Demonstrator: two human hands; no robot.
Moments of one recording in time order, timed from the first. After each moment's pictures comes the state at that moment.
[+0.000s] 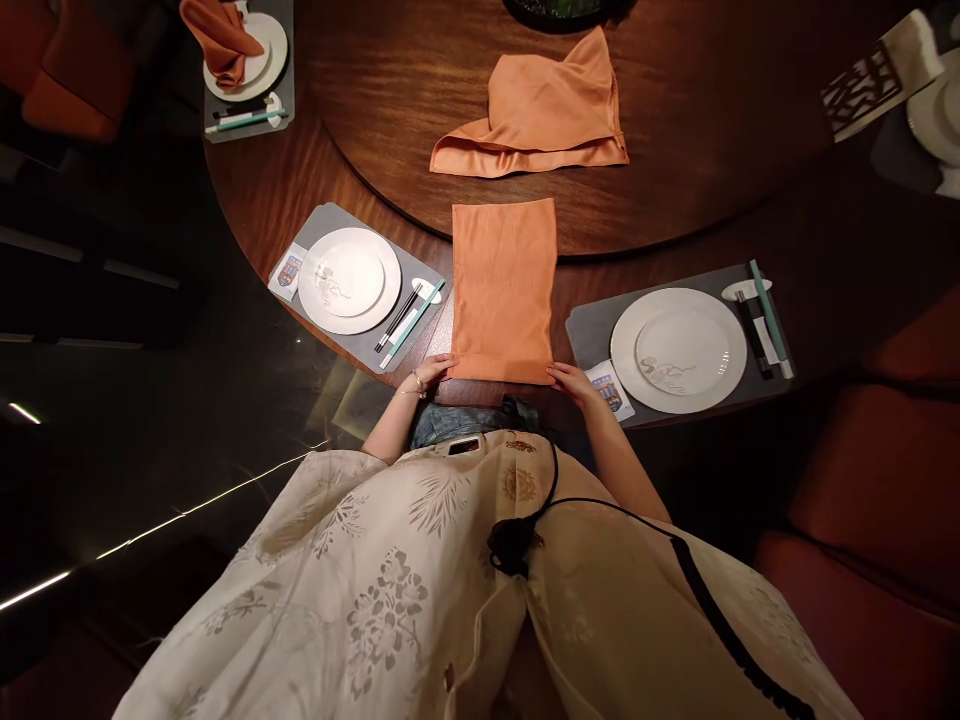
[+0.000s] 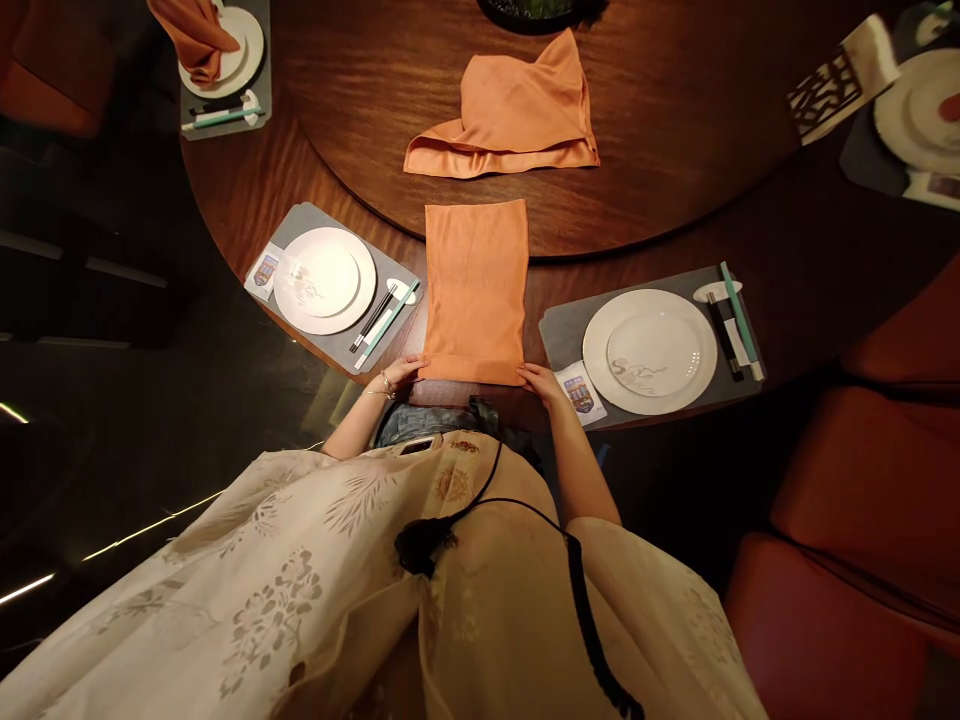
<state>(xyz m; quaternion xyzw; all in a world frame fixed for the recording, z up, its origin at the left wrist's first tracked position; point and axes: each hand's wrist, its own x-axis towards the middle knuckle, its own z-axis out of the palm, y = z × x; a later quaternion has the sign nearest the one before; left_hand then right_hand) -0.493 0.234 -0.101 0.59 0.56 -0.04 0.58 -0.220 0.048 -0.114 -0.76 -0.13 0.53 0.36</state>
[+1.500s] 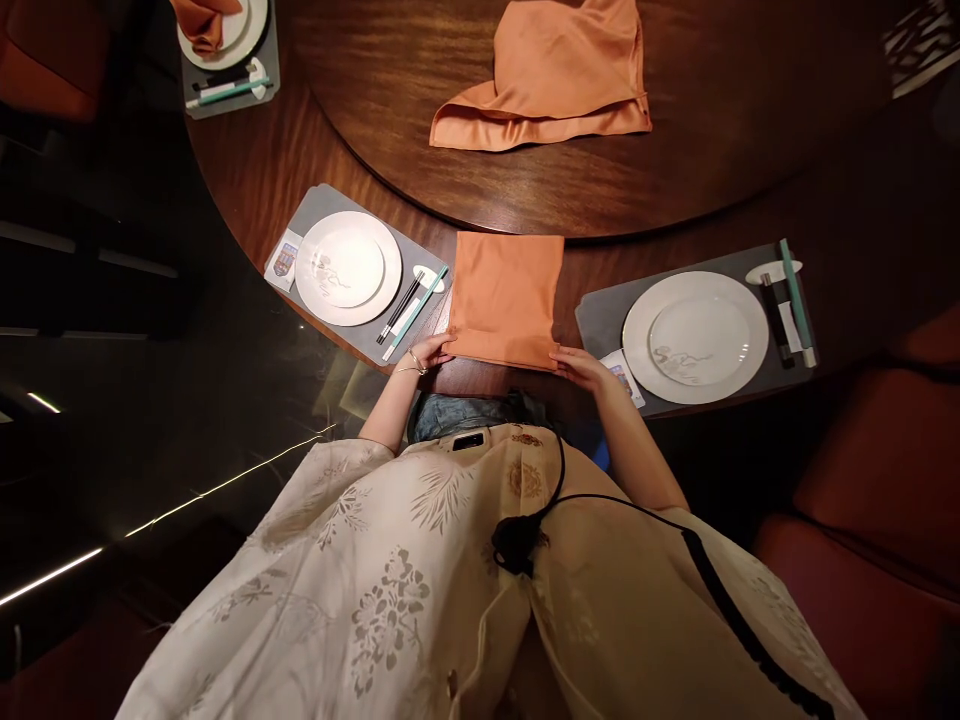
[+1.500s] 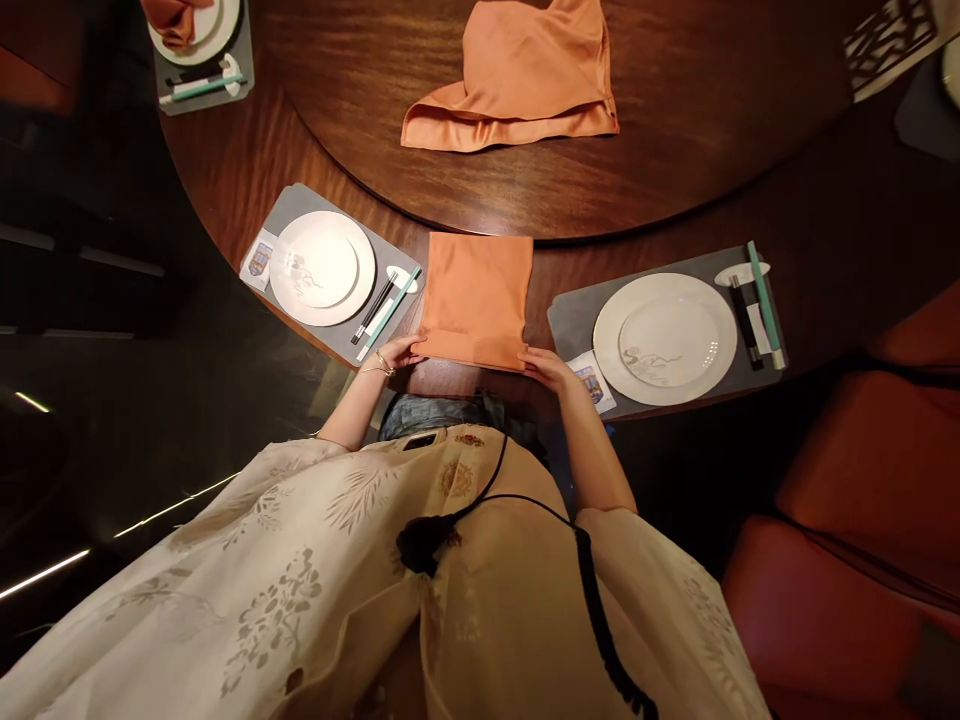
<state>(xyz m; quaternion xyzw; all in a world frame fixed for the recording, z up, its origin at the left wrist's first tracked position) -0.489 0.263 -0.090 0.48 0.56 -0.01 0.67 -0.211 0.066 -0.110 -0.71 -0.16 0.59 0.37</state>
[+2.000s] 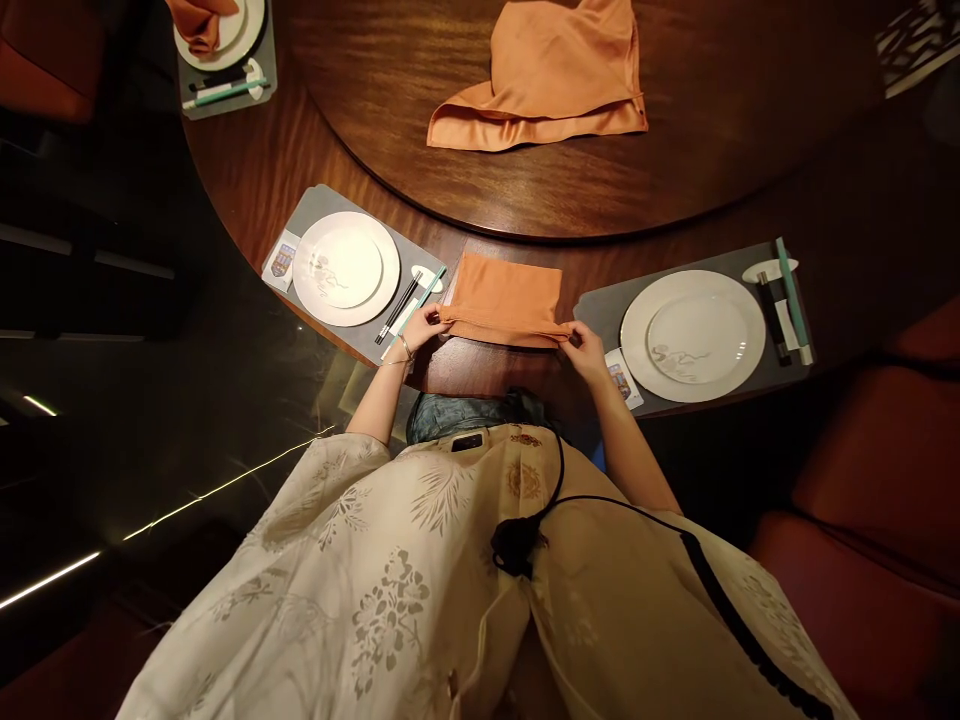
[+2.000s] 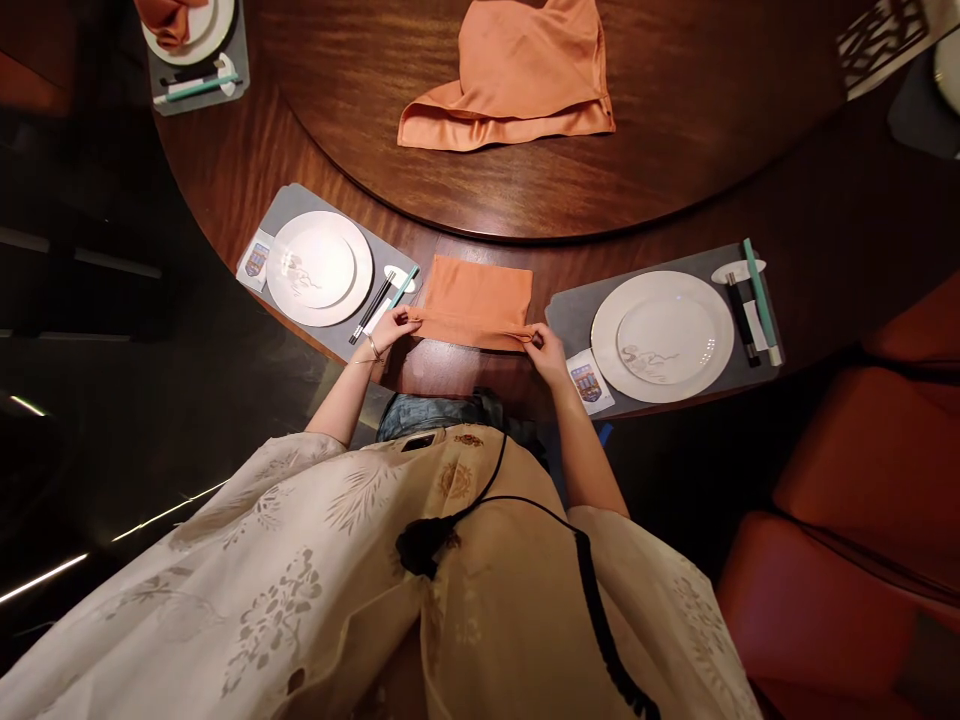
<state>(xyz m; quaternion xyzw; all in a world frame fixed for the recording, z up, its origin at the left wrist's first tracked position) -0.487 0.303 -0.077 0.64 0.39 0.12 0.65 -0.210 0.077 -0.092 -0.72 -0.39 0.32 0.47</state>
